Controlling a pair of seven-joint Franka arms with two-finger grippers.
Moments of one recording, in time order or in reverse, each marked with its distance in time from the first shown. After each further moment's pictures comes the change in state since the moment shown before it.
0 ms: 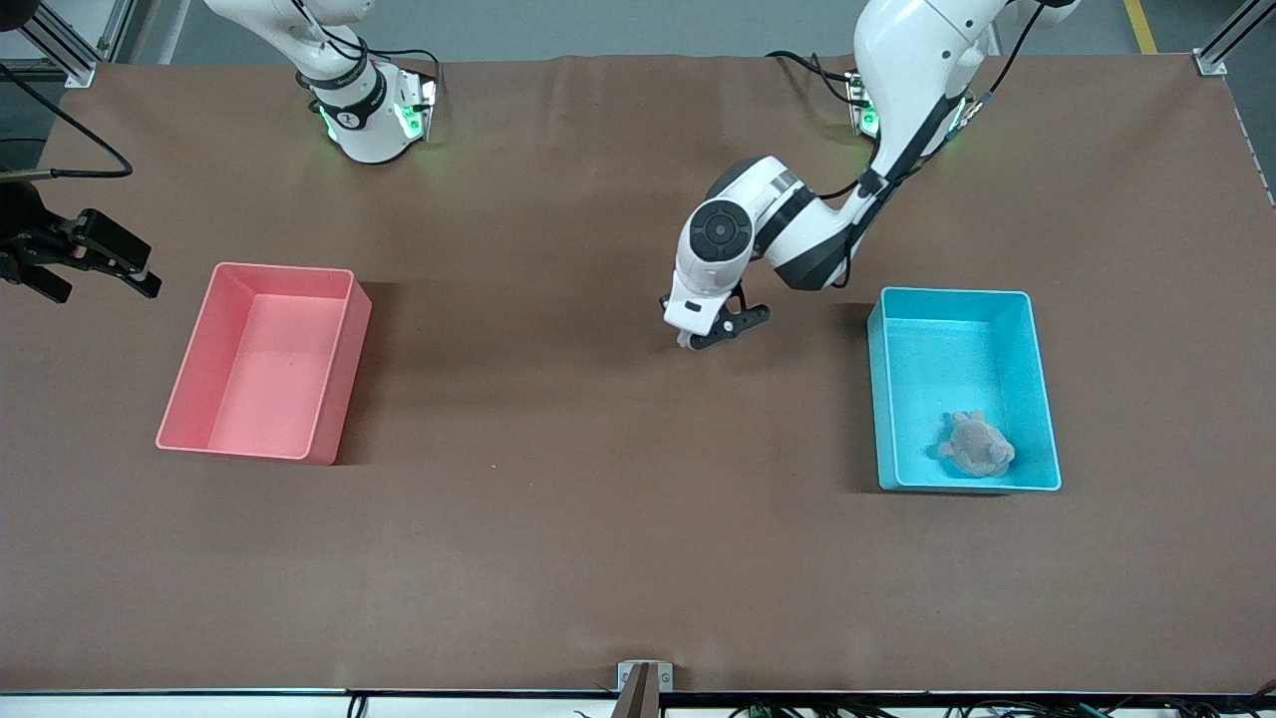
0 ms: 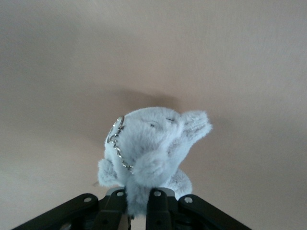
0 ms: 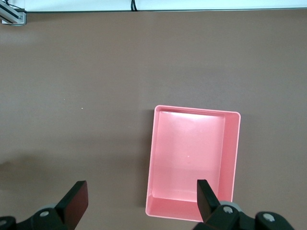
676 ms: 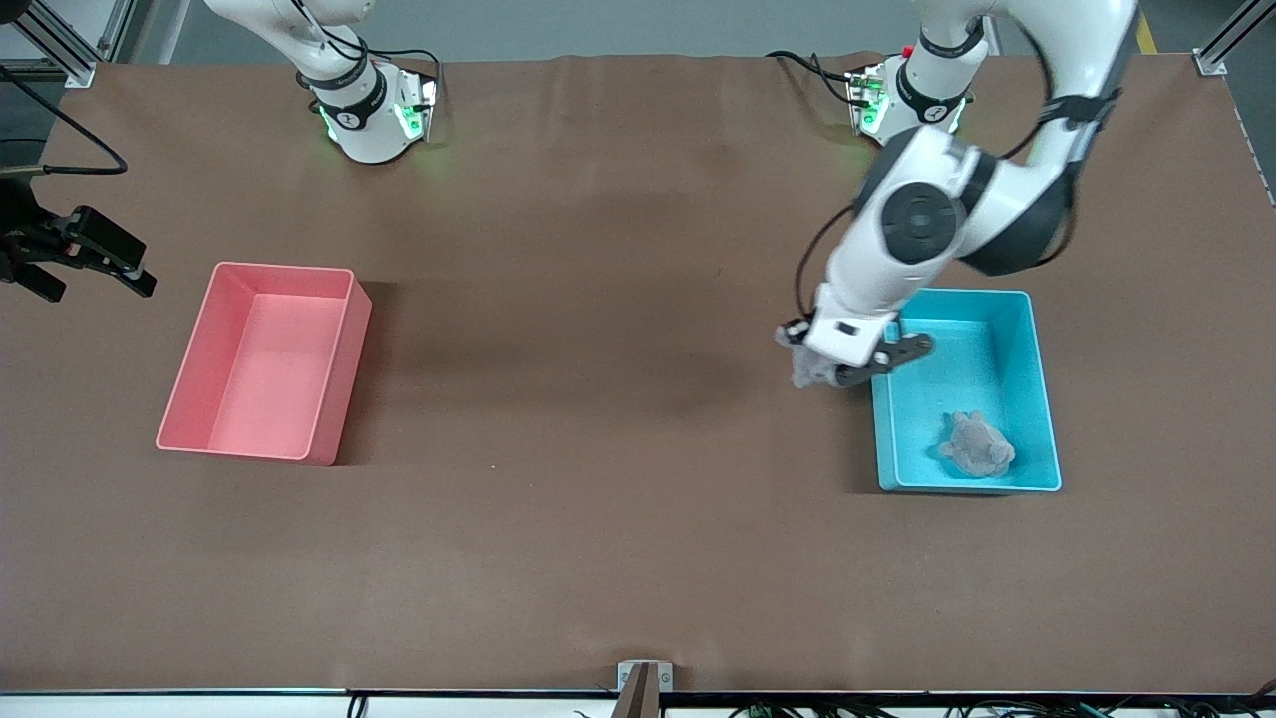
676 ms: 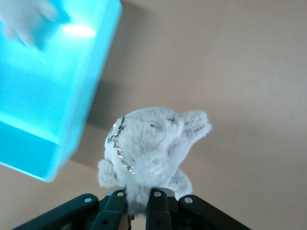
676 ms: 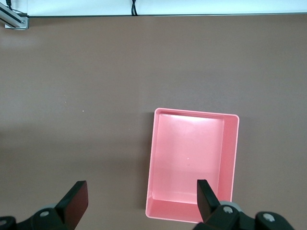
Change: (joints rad) left arm 0.343 -0.275 0.005 0.024 0.003 -0.202 0.430; right arm 0.000 0.000 -0.001 0.019 0.000 -0.004 0.000
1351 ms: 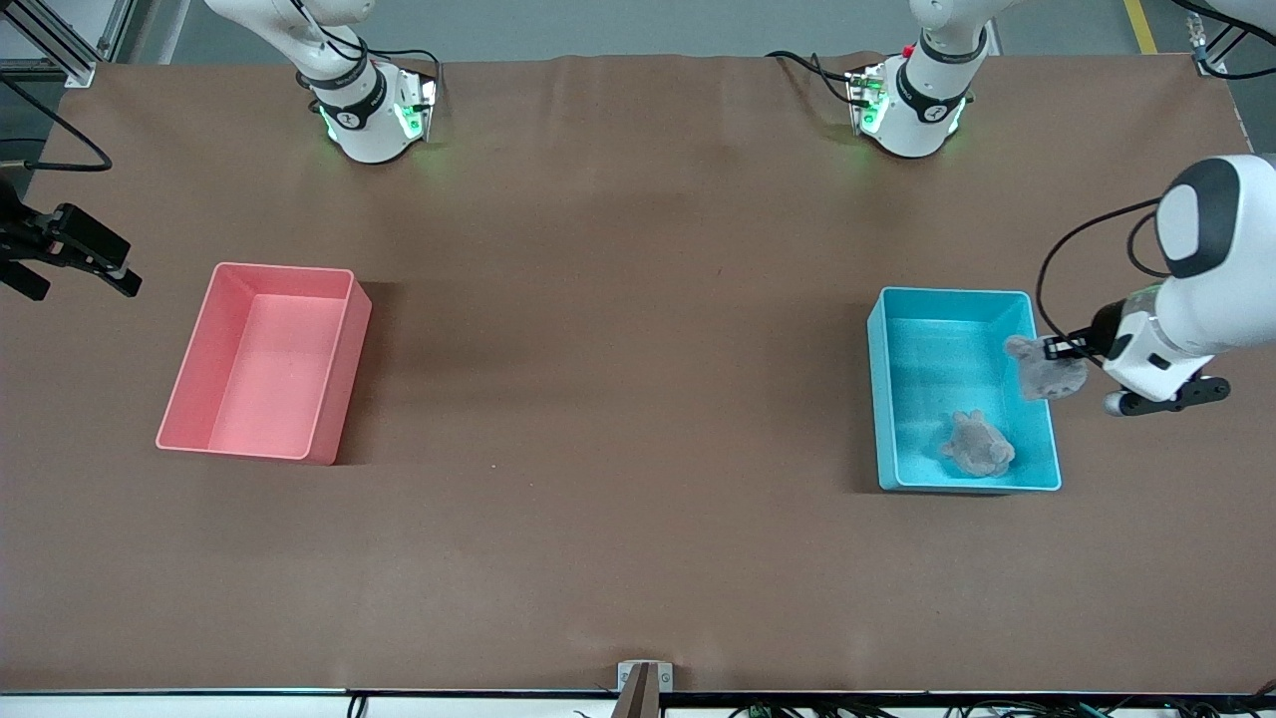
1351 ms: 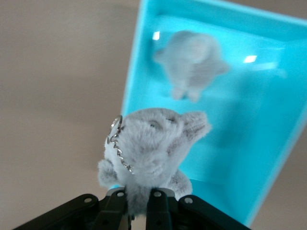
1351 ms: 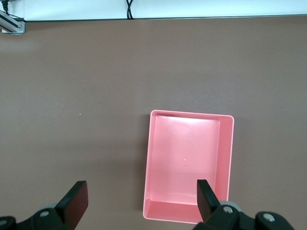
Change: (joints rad) left arm 0.497 0.010 0.009 -0.039 0.050 -0.081 0.623; right arm -0.011 0.000 -0.003 0.009 -0.015 -0.001 0.000
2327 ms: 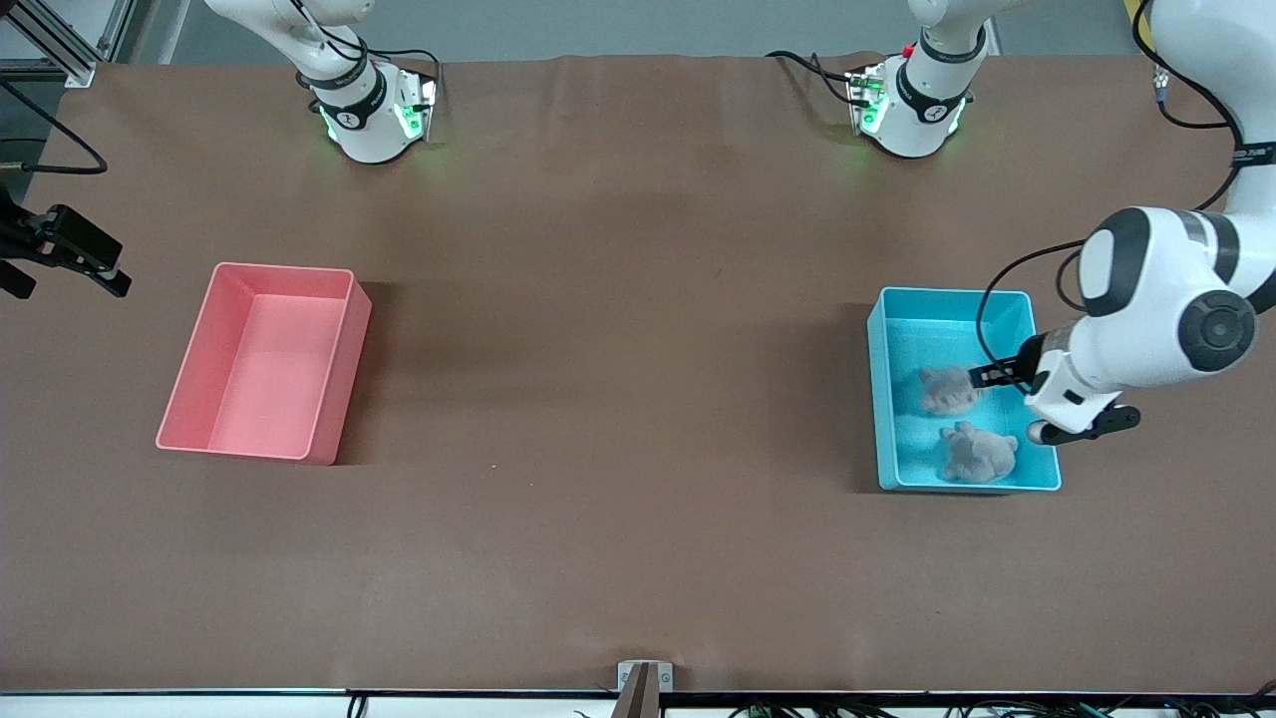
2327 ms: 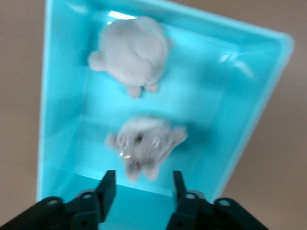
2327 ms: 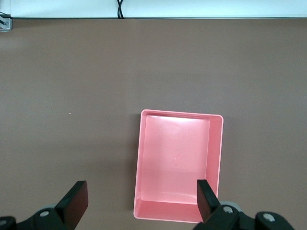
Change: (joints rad) left arm -0.164 0.099 -0.037 0.074 -0.011 0.040 -0.227; right arm 0.000 0.000 0.001 0.002 -0.031 -0.003 0.000
